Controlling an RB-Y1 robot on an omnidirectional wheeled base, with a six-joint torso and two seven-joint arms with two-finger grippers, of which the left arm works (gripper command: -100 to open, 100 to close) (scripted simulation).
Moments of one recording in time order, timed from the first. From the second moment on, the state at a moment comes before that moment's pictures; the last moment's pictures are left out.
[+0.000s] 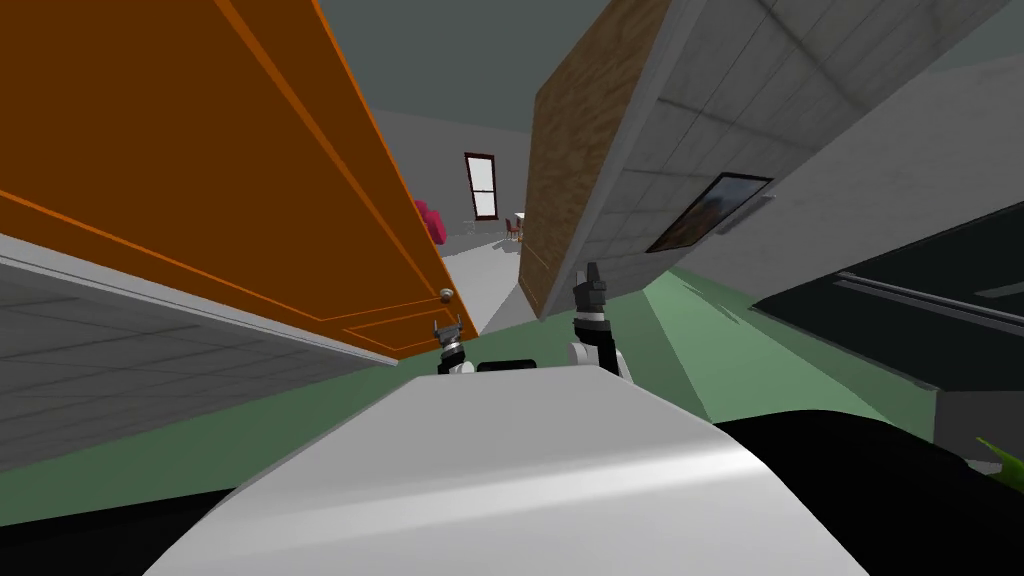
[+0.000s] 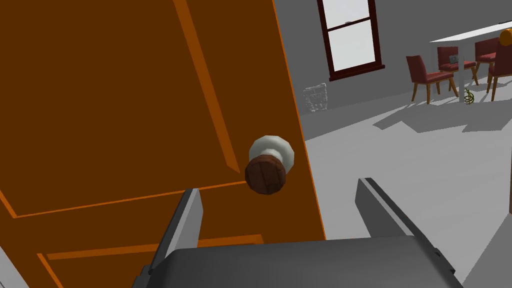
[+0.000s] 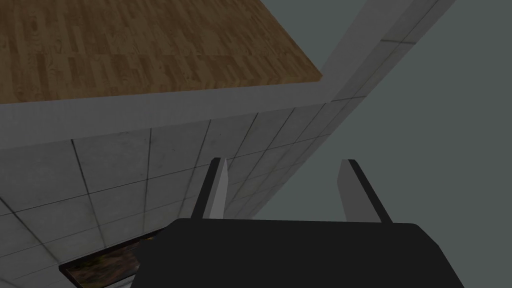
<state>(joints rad) 0.27 0.05 -0.21 -1.25 0.69 -0.91 0.80</state>
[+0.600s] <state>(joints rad) 0.25 0.02 -0.22 -1.14 0.75 -0.95 0.88</state>
